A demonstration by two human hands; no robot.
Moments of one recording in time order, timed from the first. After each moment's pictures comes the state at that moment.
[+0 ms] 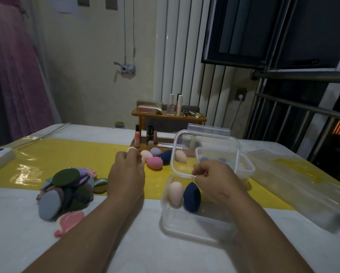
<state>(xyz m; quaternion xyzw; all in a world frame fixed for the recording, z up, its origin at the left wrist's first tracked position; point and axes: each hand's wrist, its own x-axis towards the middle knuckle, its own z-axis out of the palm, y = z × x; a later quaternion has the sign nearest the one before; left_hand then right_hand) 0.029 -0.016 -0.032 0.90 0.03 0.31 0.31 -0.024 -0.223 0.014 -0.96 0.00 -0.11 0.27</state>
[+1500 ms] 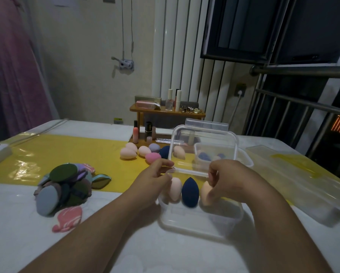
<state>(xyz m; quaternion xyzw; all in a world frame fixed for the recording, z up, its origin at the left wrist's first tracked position) 0.008 -0.047 -0.052 0.68 -0.11 -0.08 0.72 -0.042 -0.246 0.039 -0.99 0.03 0.02 0.15</state>
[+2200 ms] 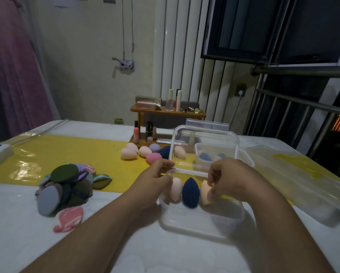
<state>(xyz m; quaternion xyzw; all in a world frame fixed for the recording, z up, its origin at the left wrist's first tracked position) 0.013 -0.044 -0.051 0.72 -0.13 -0.07 0.68 -0.044 -0.243 0.043 -0.99 0.04 0.02 0.15</state>
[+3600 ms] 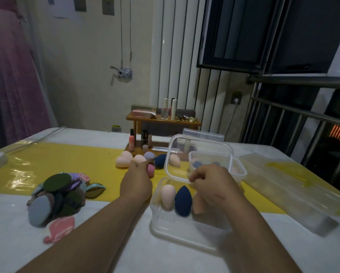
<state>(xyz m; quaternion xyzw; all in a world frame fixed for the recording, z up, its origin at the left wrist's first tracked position) 0.068 -0.048 -0.056 0.94 0.02 0.18 0.28 -0.025 -0.235 0.024 -0.96 0.02 -0.08 0.26</state>
